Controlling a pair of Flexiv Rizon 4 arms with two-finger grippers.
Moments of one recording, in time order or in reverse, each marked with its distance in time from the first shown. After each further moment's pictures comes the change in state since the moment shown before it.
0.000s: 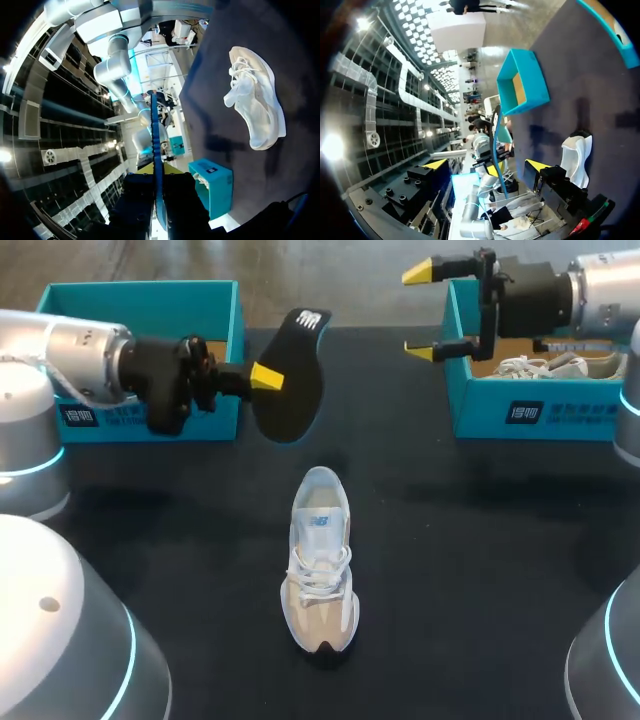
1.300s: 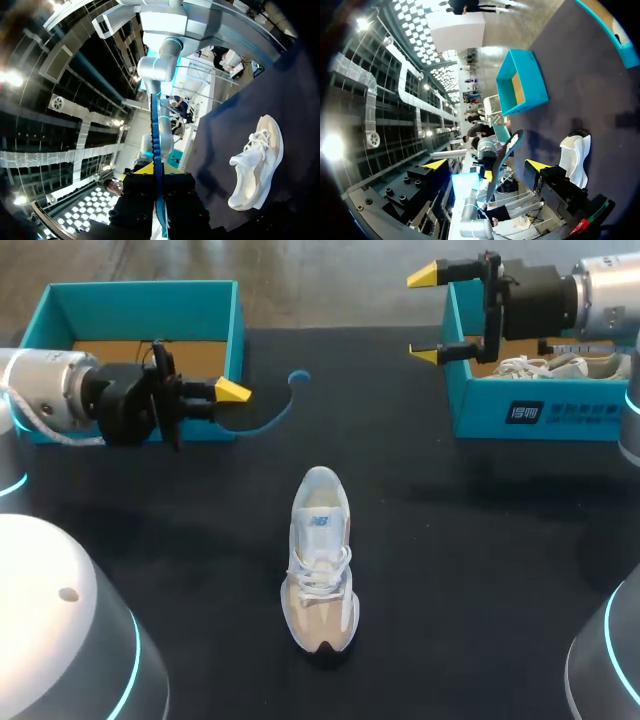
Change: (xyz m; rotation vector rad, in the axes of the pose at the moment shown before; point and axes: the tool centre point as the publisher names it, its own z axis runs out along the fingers) left arm -0.016 -0.044 -0.028 0.021 -0.122 -0.522; right arm -0.001 -0.001 -0.003 0.002 0.001 -0.001
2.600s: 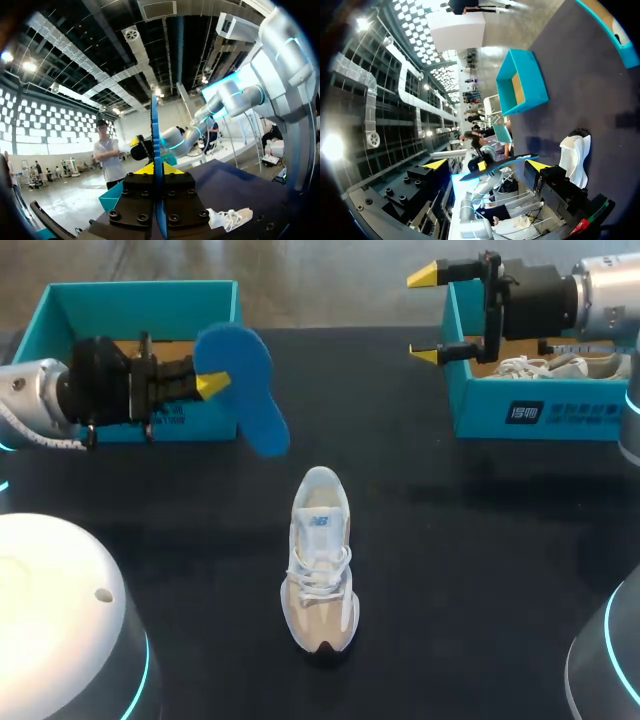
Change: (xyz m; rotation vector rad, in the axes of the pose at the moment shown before) left arm -0.030 0.013 -0.027 -0.080 -0.251 -0.922; right arm 0.000 0.000 0.000 0.000 0.000 0.000
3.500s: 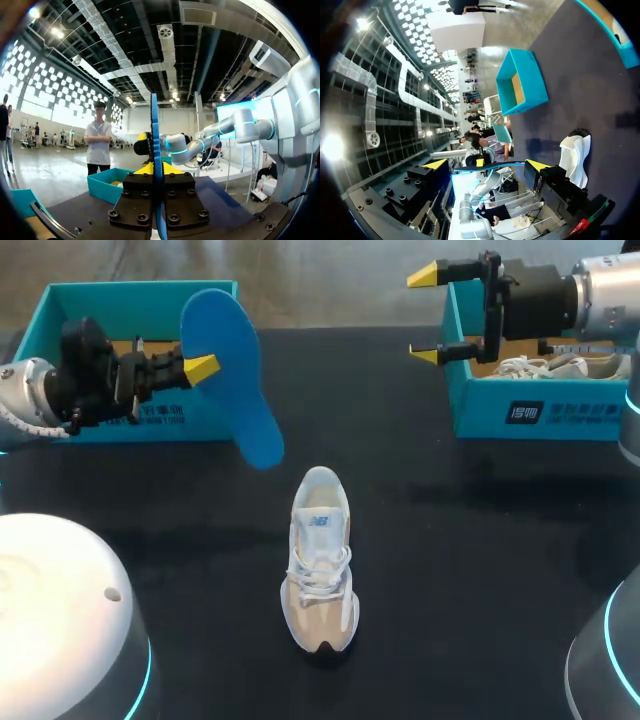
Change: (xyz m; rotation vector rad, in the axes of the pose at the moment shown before) left arm -0.003 -0.006 -0.010 -0.008 -0.066 -0.325; right arm 0.000 0.000 0.000 0.000 0.000 0.000
